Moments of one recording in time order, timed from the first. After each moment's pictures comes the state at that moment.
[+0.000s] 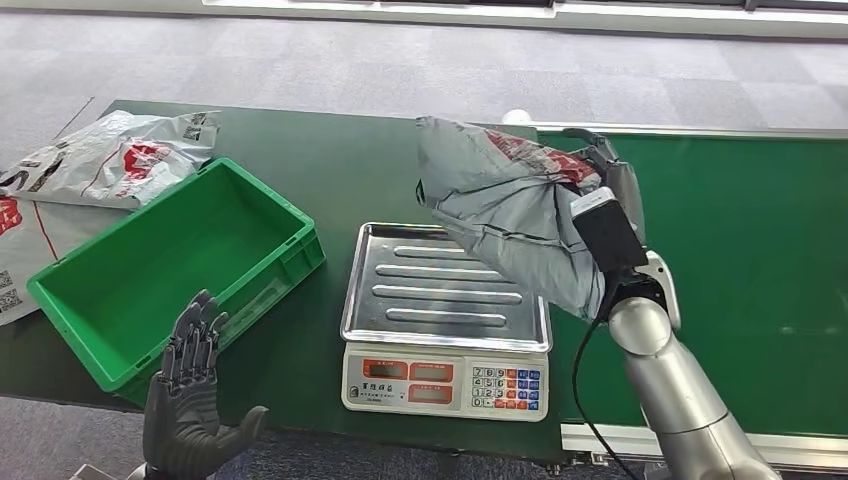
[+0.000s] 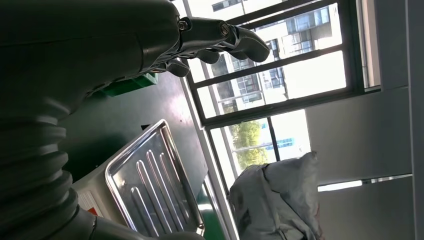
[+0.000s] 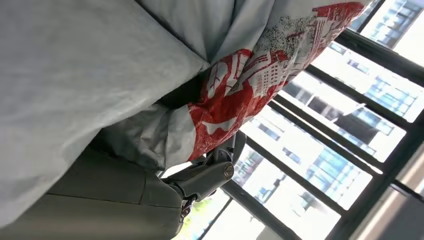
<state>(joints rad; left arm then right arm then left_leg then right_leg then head) 0.28 0.03 -0.22 -1.81 0.00 -0.02 -0.70 -0.45 -0.23 0.34 -1.42 0.42 -0.28 -0.29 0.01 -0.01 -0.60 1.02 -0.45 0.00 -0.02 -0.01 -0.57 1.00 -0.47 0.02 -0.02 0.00</state>
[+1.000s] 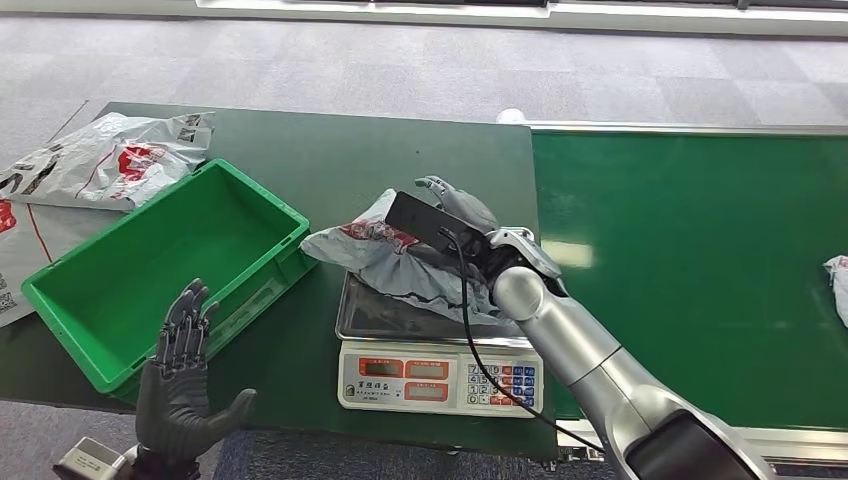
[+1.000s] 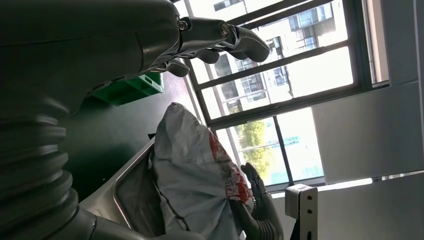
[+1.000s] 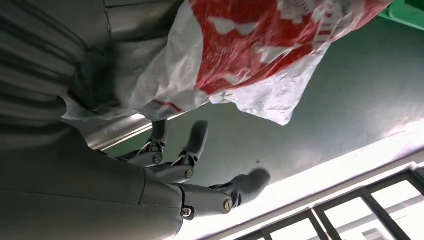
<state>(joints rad) 0.22 0.07 -0.17 -1.74 0.06 -0.04 -0.70 -0.71 0.00 0.62 -1.00 0.52 0.11 0.11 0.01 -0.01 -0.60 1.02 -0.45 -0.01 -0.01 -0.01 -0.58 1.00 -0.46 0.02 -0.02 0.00</state>
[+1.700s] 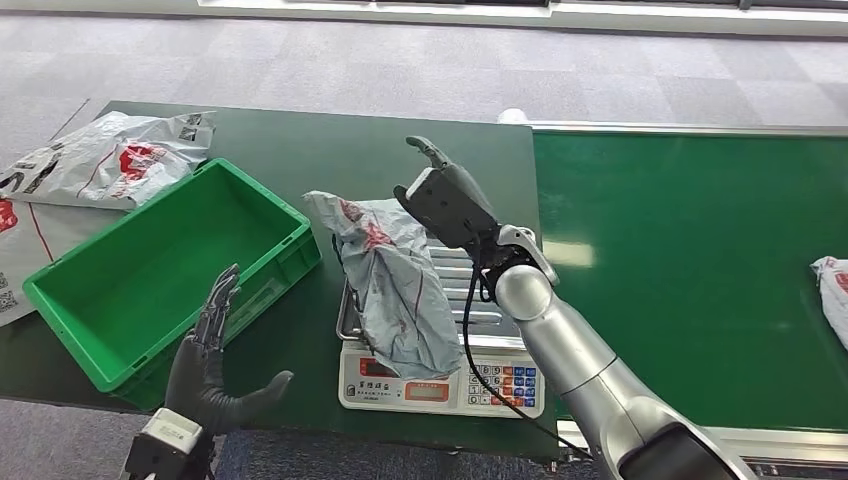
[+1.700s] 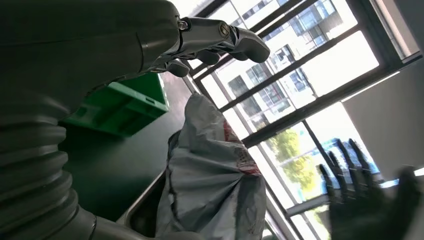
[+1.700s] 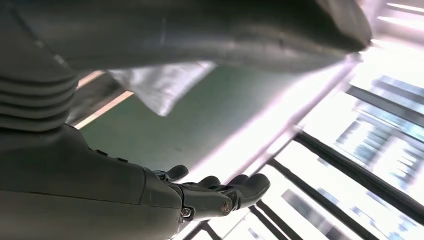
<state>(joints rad) 0.11 0.08 -0.24 -1.72 -0.22 0.07 -0.55 -0.65 0.04 0.54 -1.12 0.32 -0.05 -0.20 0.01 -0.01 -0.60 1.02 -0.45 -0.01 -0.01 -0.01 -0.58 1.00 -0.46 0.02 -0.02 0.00</state>
